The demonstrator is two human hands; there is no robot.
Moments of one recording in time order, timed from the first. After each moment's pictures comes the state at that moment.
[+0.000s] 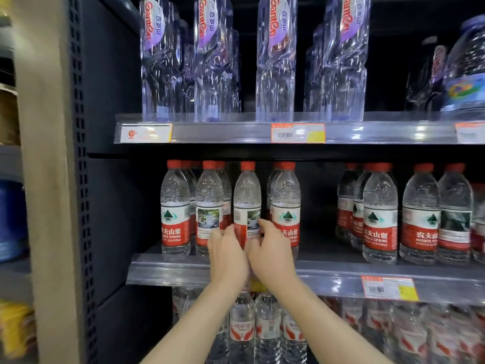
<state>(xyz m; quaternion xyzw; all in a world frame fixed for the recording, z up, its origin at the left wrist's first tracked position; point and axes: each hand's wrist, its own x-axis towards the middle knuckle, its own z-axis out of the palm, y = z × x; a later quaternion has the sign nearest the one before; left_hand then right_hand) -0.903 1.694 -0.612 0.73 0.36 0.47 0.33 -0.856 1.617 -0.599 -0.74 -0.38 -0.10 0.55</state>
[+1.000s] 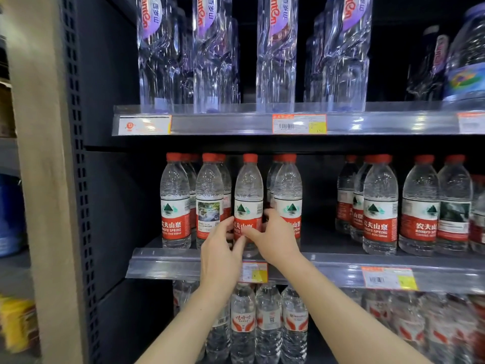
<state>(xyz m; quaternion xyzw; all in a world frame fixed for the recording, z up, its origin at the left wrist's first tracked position) -0.917 1.716 -0.639 0.76 0.22 0.53 0.31 -0.831 1.622 -0.592 -0.74 -0.40 -0.06 0.53</state>
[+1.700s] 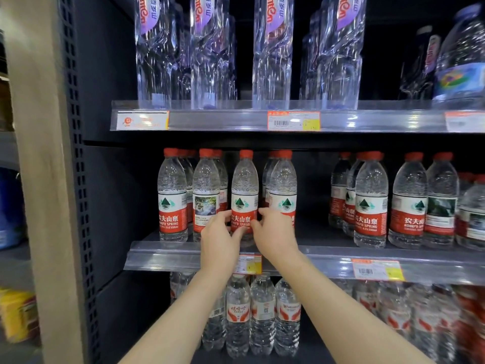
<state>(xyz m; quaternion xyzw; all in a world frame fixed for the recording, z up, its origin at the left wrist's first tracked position) -0.914 1.708 -0.619 0.76 0.24 0.51 0.32 -0.845 1.608 -0.584 -0.80 -0.35 -0.14 0.46</state>
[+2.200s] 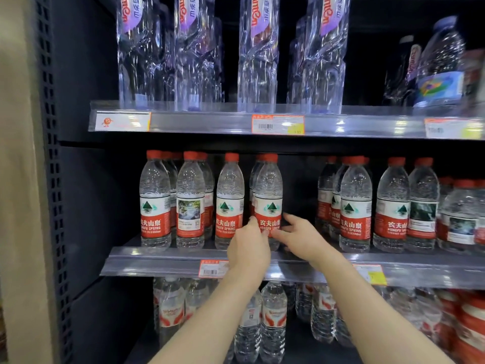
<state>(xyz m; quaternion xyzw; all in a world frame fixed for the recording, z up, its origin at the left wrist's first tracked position) -0.866 1.638 -0.603 0.86 0.28 0.38 0.20 -0.757 1.552 -0.592 -0.78 -0.36 0.05 0.51</state>
